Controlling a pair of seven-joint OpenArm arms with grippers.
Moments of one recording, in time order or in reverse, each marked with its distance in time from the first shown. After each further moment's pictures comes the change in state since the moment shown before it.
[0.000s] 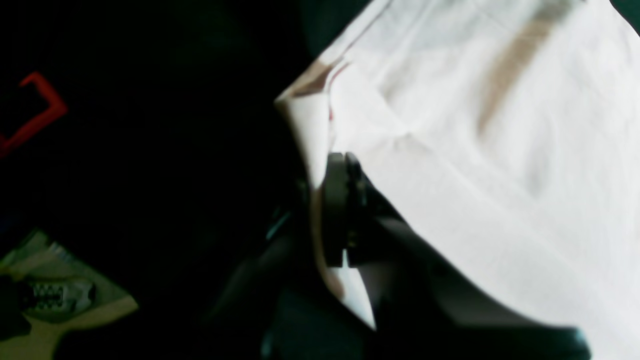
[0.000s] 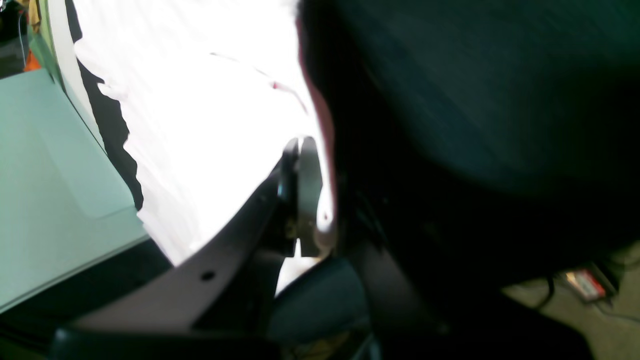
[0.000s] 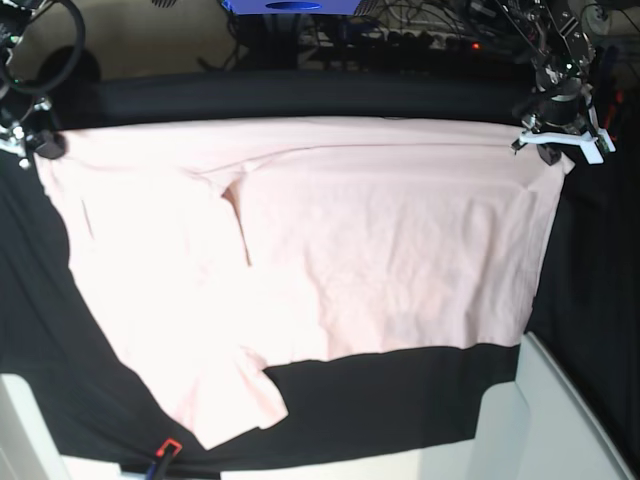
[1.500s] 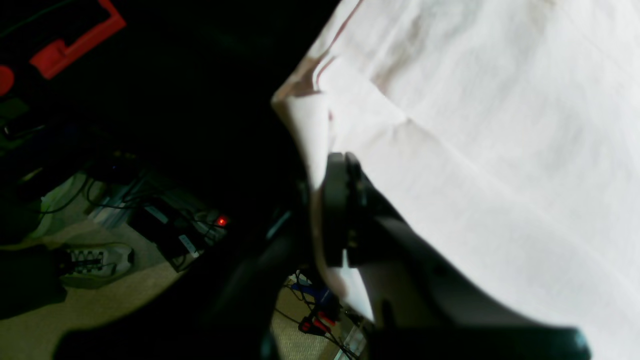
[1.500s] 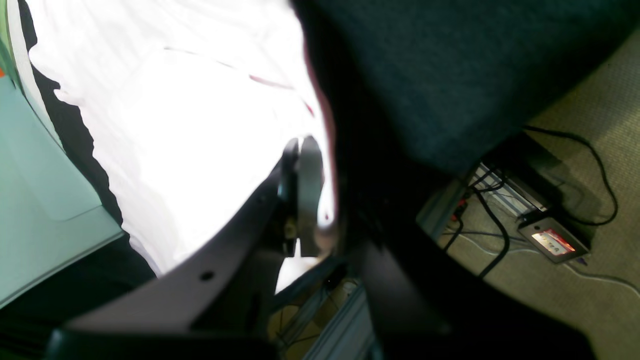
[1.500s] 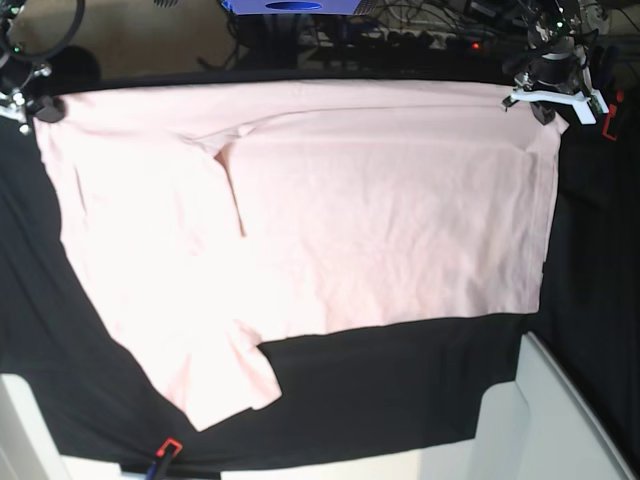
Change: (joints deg) left arm 9.1 2.4 0.0 4.8 0.6 -0.2 -0.3; right arm -6.0 -0.1 0.5 0.0 0.0 0.0 0.3
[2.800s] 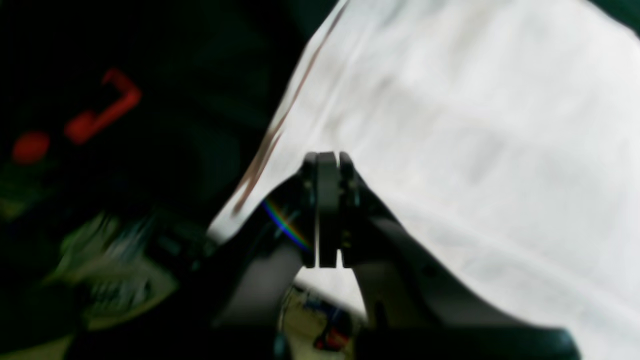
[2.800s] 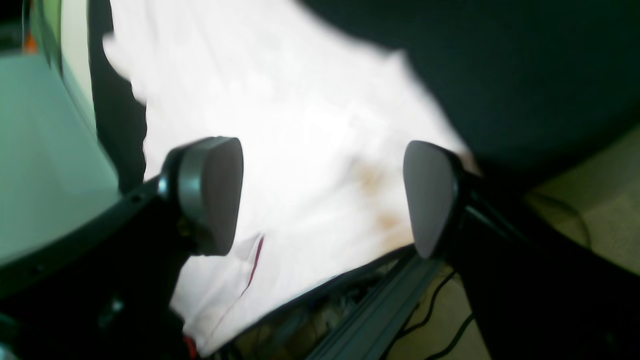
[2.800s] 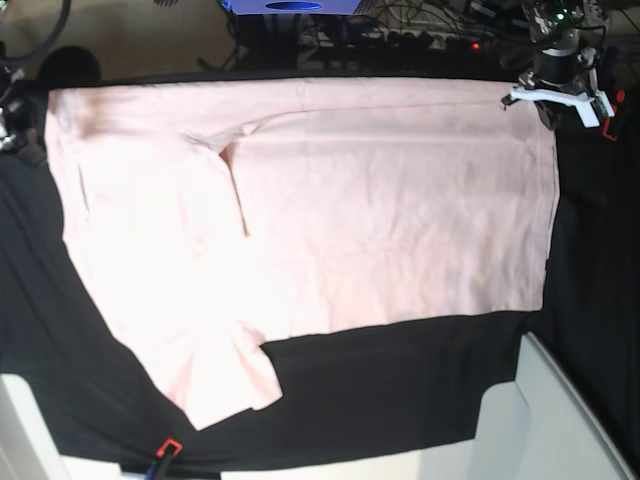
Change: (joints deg) left arm 5.6 0.2 5.0 8.8 0.4 1.2 -0.4; right arm -3.6 -0.3 -0.8 16.1 4.7 -0.2 -1.6
